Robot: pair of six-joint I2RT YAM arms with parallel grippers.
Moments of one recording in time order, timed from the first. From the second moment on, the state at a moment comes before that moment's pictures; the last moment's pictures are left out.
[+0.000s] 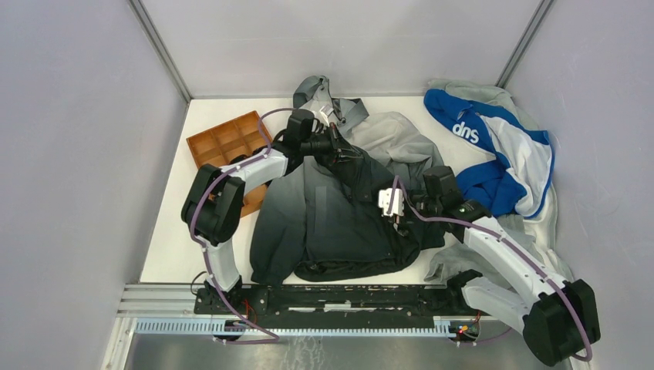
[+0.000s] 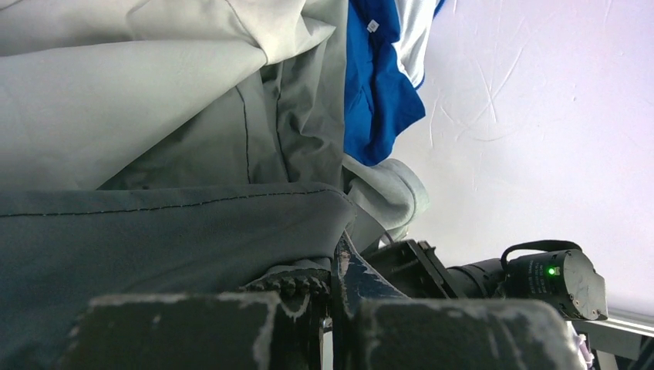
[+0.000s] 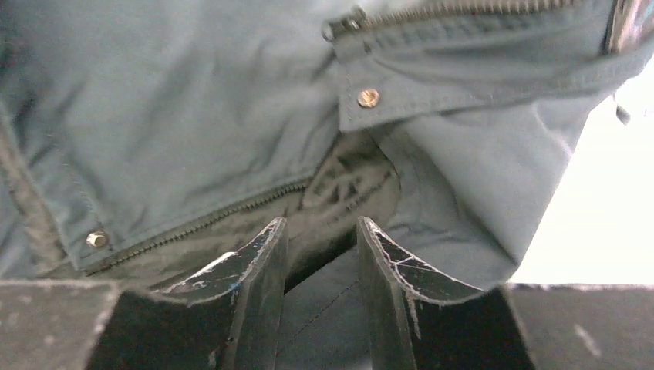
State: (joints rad) left arm -0.49 1.87 1.27 0.18 0.71 -1.02; right arm 0.42 0.99 0.64 -0.39 -0.61 -1.03
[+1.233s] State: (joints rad) left arm -0.54 1.44 1.02 0.05 0.31 -0.71; right arm 0.18 1.37 0.85 -0.62 -0.71 -0.94
